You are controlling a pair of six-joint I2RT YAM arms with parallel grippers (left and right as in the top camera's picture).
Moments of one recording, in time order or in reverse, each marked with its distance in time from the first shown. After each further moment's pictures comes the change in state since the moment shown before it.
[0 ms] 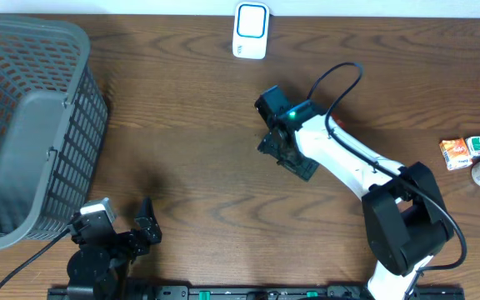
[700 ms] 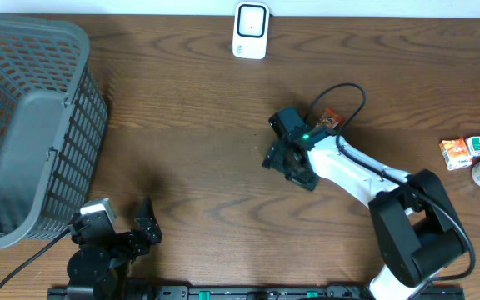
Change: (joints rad) left arm 0.000 0.000 0.000 0.000 0.000 0.000; right arm -0.033 -0.086 -0.245 0.212 -0.113 -0.171
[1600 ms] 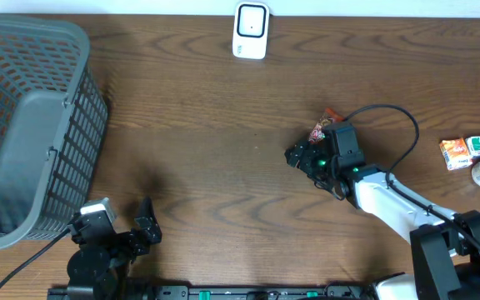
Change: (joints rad) left arm 0.000 0.000 0.000 0.000 0.000 0.000; right arm -0.209 -0.242 -0.422 0.588 -0.195 -0.114
